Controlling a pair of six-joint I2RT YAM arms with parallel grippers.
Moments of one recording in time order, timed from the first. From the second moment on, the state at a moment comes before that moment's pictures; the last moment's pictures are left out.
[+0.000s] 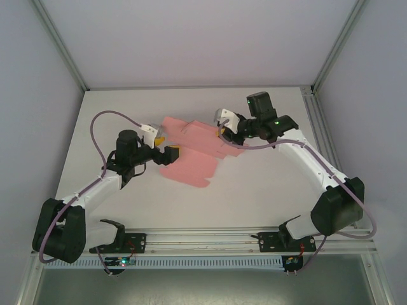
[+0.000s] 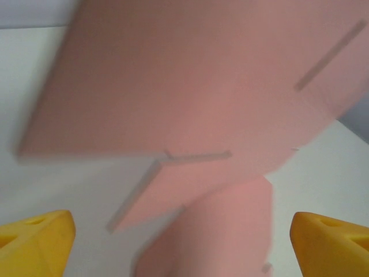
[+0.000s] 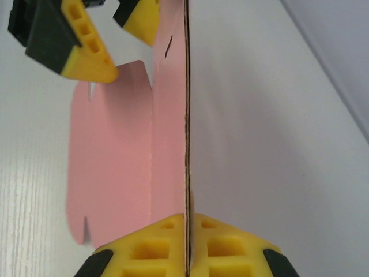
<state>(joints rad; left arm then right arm) -0.23 1.22 0.60 0.22 0.64 -0.12 0.39 1.45 1.31 -0.65 -0.65 -0.76</state>
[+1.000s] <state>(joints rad) -0.23 1.09 0.61 0.17 0.66 -0.02 0.37 1.51 1.45 -0.86 -0.79 -0.77</state>
